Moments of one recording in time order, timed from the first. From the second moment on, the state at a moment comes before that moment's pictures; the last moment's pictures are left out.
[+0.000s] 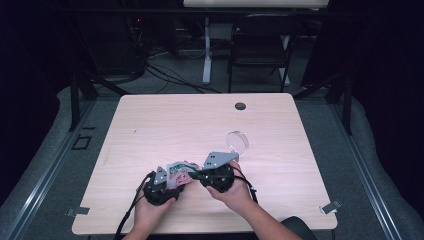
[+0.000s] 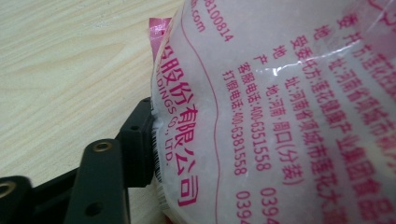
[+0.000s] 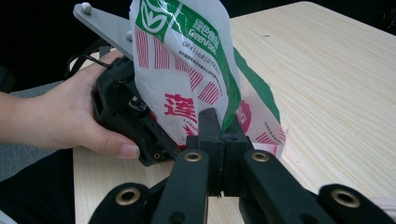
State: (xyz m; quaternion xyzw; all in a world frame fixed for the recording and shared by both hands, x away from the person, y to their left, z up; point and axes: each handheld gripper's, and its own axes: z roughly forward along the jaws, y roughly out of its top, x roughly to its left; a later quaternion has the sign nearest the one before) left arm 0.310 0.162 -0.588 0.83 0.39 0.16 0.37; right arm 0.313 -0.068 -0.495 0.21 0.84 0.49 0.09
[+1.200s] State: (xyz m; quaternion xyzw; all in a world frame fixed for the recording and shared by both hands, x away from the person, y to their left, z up) left arm 0.313 0.174 -0.569 0.83 0.38 0.16 0.37; right arm 0.311 -0.072 -0.489 0.20 0.83 0.51 0.10
